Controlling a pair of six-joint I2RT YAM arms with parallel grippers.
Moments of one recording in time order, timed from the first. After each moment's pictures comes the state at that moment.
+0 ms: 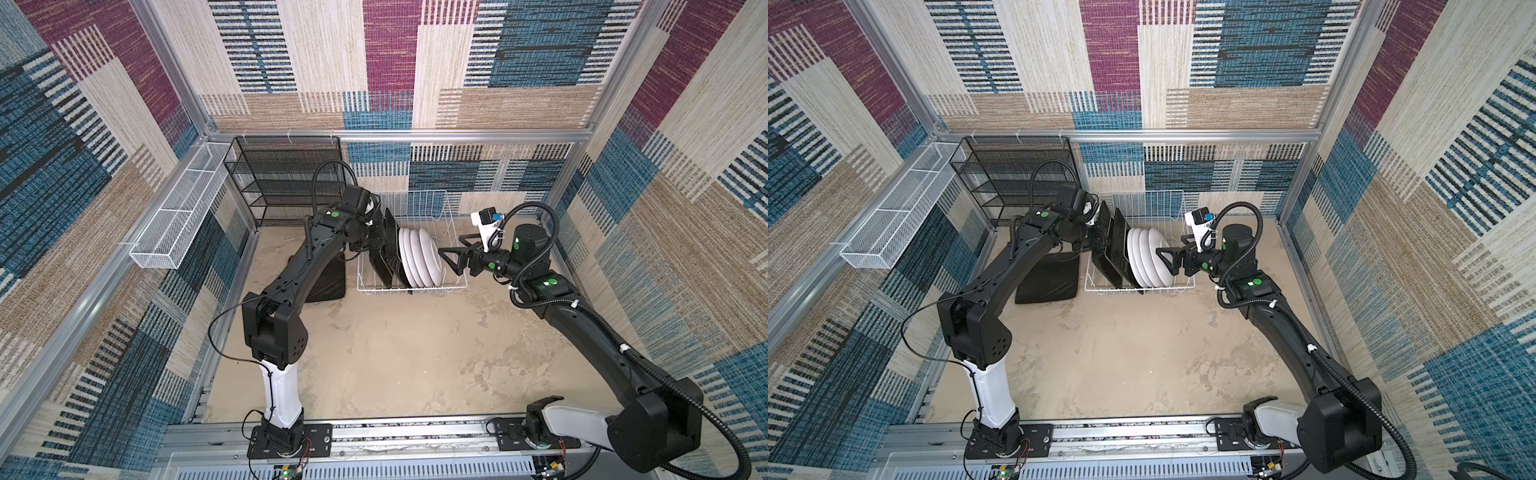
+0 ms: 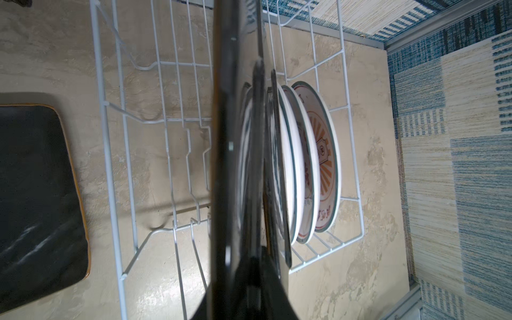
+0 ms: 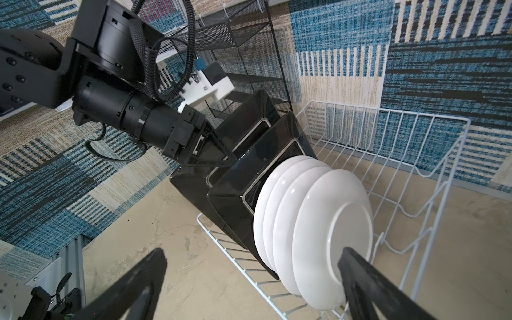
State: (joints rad) left arm -0.40 1.94 1.99 -0.95 0.22 -0.46; right arm 0.29 1.24 1.06 -0.08 -0.56 0.17
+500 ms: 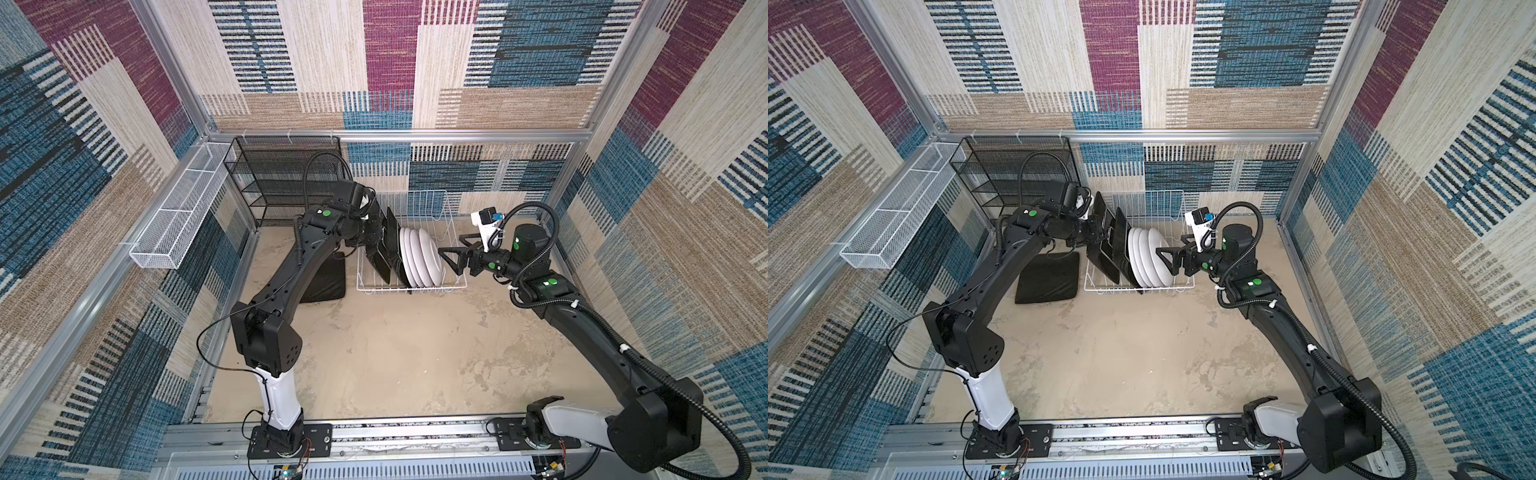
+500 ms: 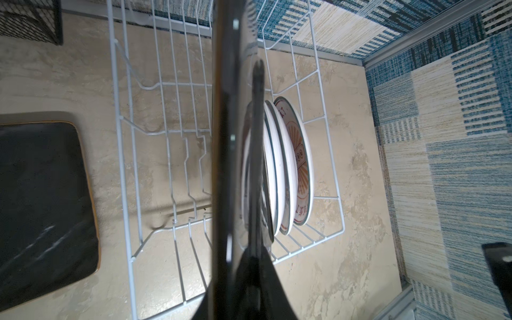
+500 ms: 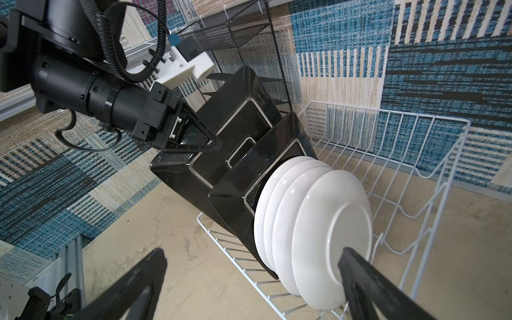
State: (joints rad) left arm -0.39 1.86 2.00 -0.95 0.20 -0.45; right arm 0.29 1.24 1.06 -0.07 -0.56 0.17
